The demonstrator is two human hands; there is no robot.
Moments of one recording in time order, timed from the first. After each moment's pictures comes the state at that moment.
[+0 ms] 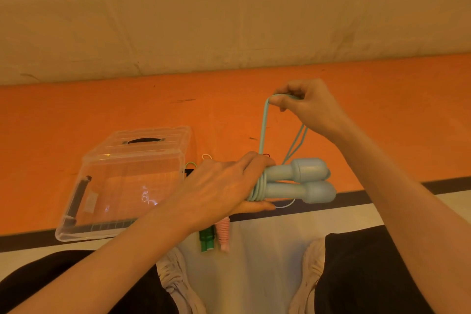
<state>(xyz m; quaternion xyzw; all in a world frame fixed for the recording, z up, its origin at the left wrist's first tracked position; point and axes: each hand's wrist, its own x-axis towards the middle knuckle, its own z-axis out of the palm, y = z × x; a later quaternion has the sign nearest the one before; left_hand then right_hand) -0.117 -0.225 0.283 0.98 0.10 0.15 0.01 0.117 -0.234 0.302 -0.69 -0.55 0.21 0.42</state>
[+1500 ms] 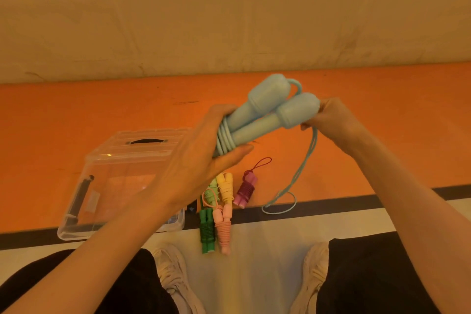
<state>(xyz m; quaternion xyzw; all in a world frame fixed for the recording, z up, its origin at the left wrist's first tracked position) -0.133 -0.199 0.305 0.87 0.22 0.31 0.32 0.131 -0.252 0.297 -0.70 -0.47 0.31 0.44</state>
